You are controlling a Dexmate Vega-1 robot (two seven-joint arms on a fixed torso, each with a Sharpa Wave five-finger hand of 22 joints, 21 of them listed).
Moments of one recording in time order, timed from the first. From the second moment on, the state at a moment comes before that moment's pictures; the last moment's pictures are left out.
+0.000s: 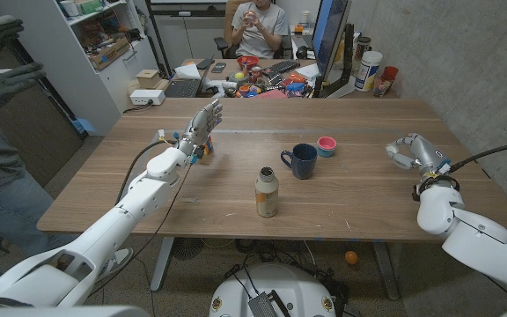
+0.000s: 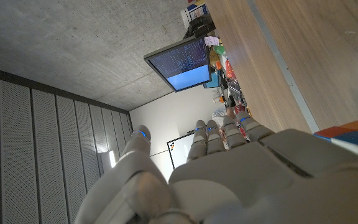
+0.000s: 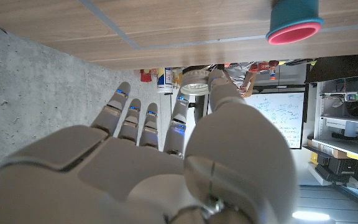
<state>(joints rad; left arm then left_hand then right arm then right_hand) 0.78 0.55 0.41 -1.36 -0.59 -0.19 -0.03 0.20 0.06 0.42 -0.12 0.17 0.13 0.11 0.18 0.17 0.04 0.05 0.21 0.19 0.00 0.08 0.18 0.18 -0.02 0.07 0.20 0.18 -1.45 -1.00 -0.13 -2.17 -0.06 -0.64 -0.64 0.87 0.02 0.41 -0.15 0.21 0.68 -0.02 0.36 0.31 0.19 0.08 0.24 0.20 0.14 0.12 0.23 0.19 0.28 0.14 0.19 0.17</state>
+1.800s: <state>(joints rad) 0.79 0.56 0.40 -1.36 -0.60 -0.23 -0.04 0.20 0.06 0.42 -0.12 0.17 0.13 0.11 0.18 0.17 0.04 0.05 0.21 0.19 0.00 0.08 0.18 0.18 -0.02 0.07 0.20 0.18 -1.32 -0.95 -0.24 -2.21 -0.27 -0.26 -0.38 0.89 0.04 0.40 -0.15 0.19 0.71 0.01 0.38 0.34 0.23 0.07 0.24 0.20 0.16 0.12 0.22 0.19 0.29 0.14 0.19 0.17</state>
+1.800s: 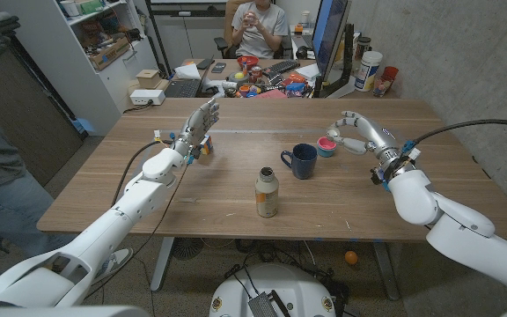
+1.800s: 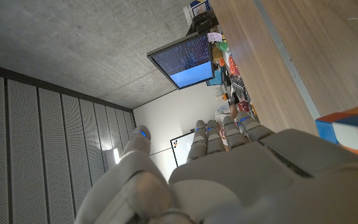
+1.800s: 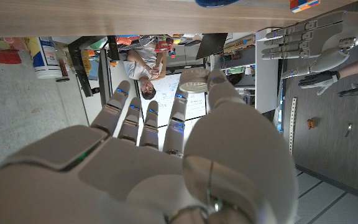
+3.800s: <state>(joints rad) 0.85 0.61 0.38 -1.49 -0.56 -0.22 0.01 0.20 0.06 0.42 -0.12 0.17 0.13 0.11 0.18 0.17 0.03 0.05 0.21 0.19 0.00 0.08 0.18 0.18 -0.02 0.07 0.20 0.18 -1.07 -0.83 -0.49 -2.03 -0.33 -0.21 -0.25 0.93 0.04 0.40 -0.16 0.18 0.71 0.01 0.38 0.34 0.24 0.06 0.22 0.20 0.17 0.11 0.22 0.19 0.29 0.14 0.19 0.17</state>
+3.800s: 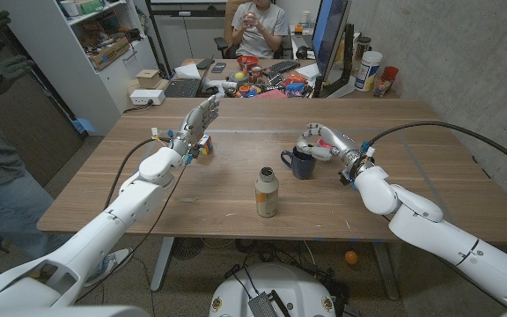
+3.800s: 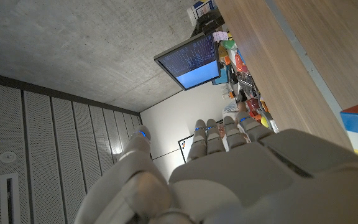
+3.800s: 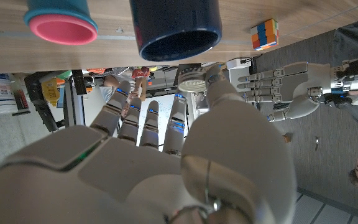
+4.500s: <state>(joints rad) 0.87 0.63 0.38 -1.54 -0.56 -0.19 0.03 0.20 0.06 0.42 -0.12 0.17 0.13 0.11 0.18 0.17 0.03 0.05 0.21 0.19 0.00 0.08 0.18 0.18 -0.02 0.07 0.20 0.18 -1.09 -0.83 -0.51 -2.00 -0.29 -0.23 -0.27 0.93 0.04 0.41 -0.15 0.19 0.57 -0.13 0.30 0.35 0.20 0.07 0.20 0.20 0.16 0.12 0.21 0.20 0.28 0.16 0.19 0.17</state>
